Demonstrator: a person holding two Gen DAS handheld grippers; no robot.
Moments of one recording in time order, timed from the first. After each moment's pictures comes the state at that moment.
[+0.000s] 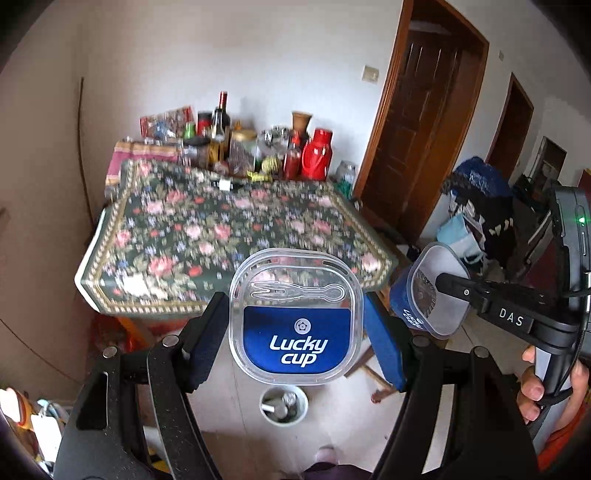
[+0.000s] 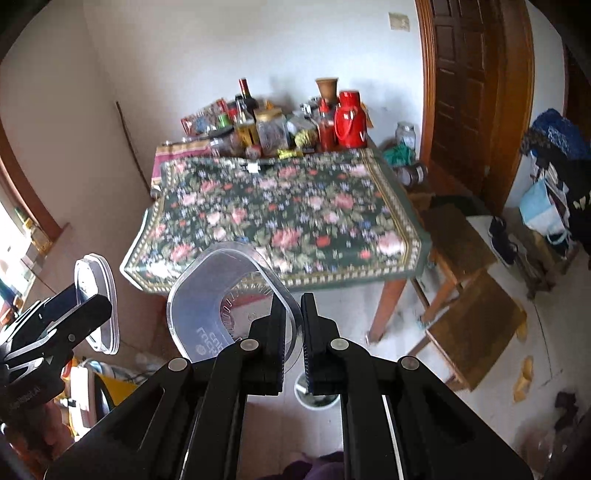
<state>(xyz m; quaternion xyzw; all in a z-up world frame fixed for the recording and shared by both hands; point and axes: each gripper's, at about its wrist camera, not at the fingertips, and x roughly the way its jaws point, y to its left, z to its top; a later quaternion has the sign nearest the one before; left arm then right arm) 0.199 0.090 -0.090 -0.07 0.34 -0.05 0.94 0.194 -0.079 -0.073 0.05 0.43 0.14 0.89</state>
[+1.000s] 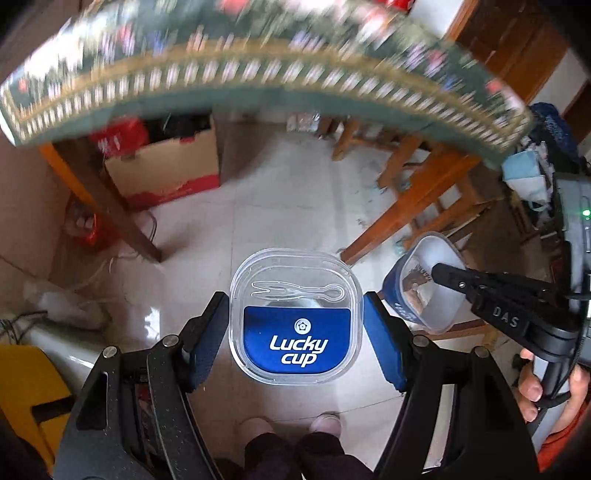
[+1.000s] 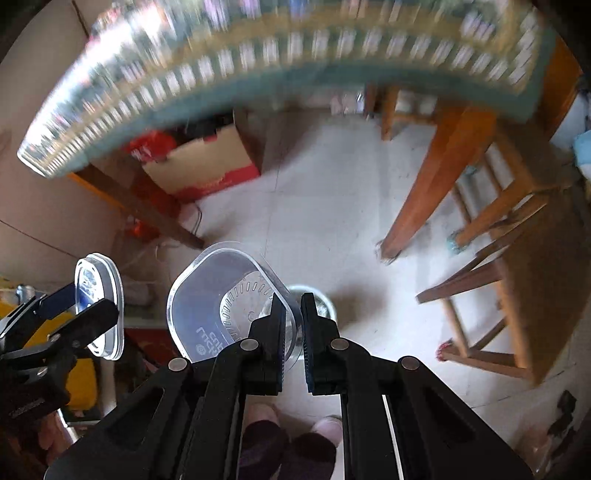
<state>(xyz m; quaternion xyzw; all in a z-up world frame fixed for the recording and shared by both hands) 0.292 0.078 -0.441 -0.13 0.53 0.03 0.84 0.275 -0.077 -0.407 0.00 0.60 0.19 0.78</state>
